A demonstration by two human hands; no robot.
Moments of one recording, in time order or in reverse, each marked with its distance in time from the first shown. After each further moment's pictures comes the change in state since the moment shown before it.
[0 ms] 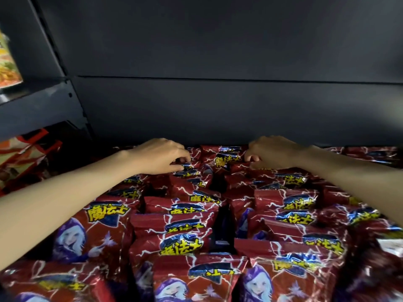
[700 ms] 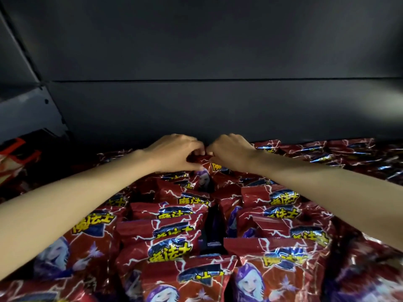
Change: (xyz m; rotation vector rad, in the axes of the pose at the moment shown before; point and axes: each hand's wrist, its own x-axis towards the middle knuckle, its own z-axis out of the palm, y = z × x) left_hand 0.043 0.030 -0.006 -0.082 0.169 0.047; right_hand 0.030 -0.053 -0.003 0.012 0.281 0.046
